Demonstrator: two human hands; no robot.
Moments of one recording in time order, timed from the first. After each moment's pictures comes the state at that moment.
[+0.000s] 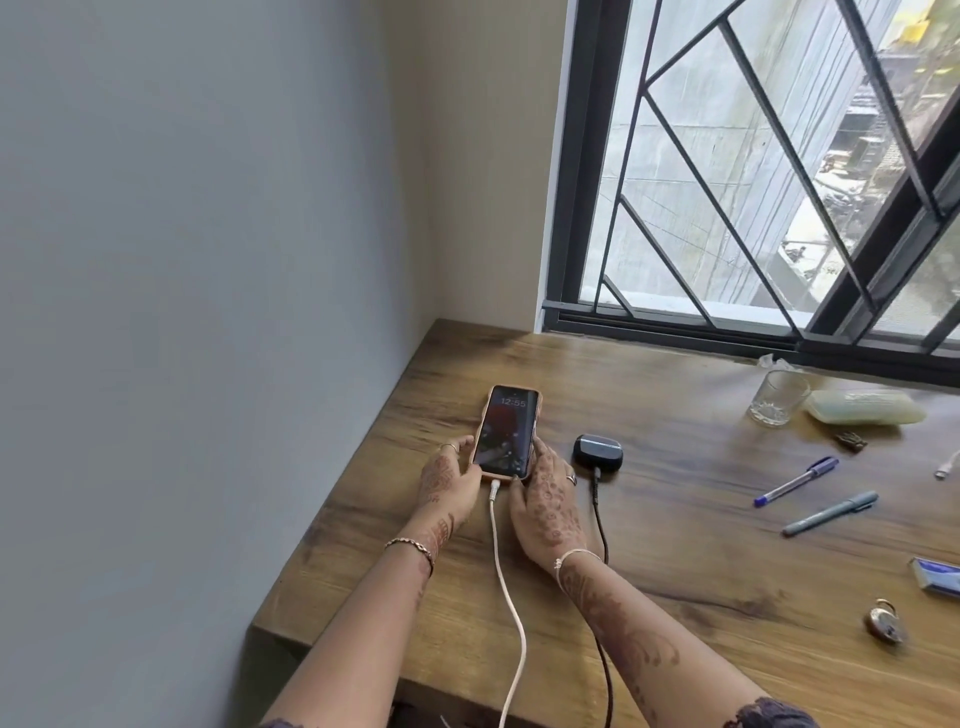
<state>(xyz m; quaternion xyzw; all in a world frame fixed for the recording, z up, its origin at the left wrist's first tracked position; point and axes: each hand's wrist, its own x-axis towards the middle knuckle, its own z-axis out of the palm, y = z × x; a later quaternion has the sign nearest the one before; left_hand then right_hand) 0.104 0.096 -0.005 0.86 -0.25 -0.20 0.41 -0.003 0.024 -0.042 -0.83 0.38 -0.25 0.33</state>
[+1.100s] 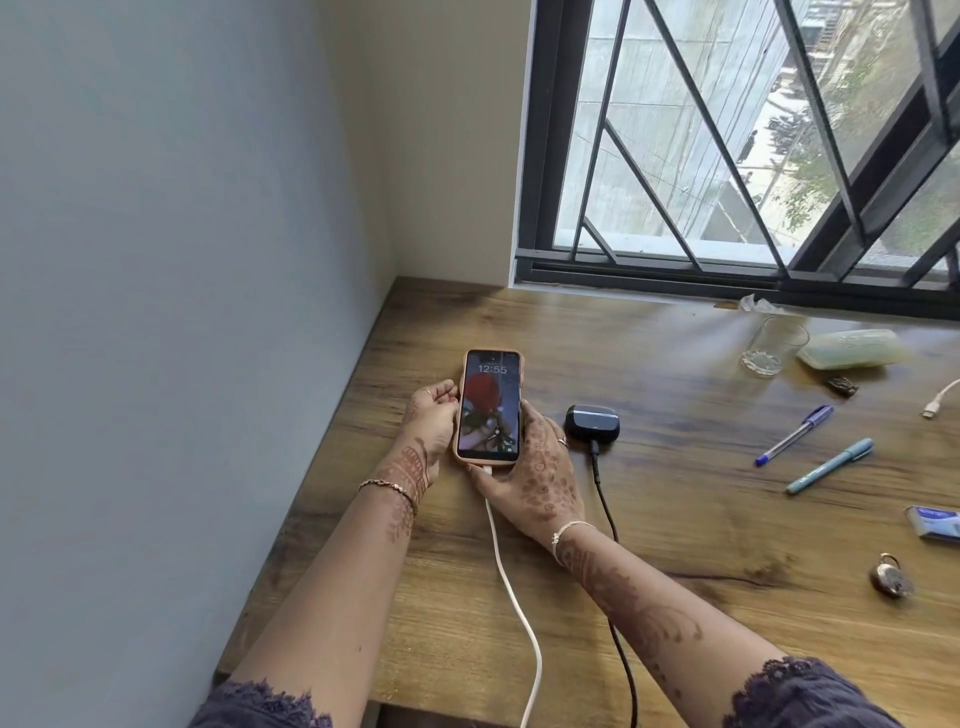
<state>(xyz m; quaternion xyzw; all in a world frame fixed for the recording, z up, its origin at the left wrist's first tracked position) 0.155 0.038 -0.013 0.66 -0.11 -0.38 0.64 0.017 0.007 -0.049 -0.84 0.37 -0.28 0.26</state>
